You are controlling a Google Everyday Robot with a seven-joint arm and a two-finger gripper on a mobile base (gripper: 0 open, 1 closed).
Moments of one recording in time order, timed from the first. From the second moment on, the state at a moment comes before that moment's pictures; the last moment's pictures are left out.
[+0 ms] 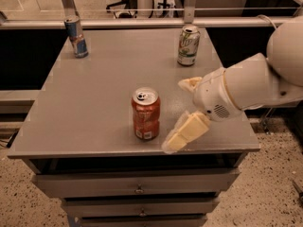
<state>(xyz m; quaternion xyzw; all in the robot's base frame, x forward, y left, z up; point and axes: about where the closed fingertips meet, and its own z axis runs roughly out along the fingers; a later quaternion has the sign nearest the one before) 0.450 -0.063 0.881 -0.55 0.74 0.20 0.33</state>
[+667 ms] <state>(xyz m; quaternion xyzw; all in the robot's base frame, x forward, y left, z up) 0.480 -0.010 0.870 -0.54 0.67 0.27 0.42</state>
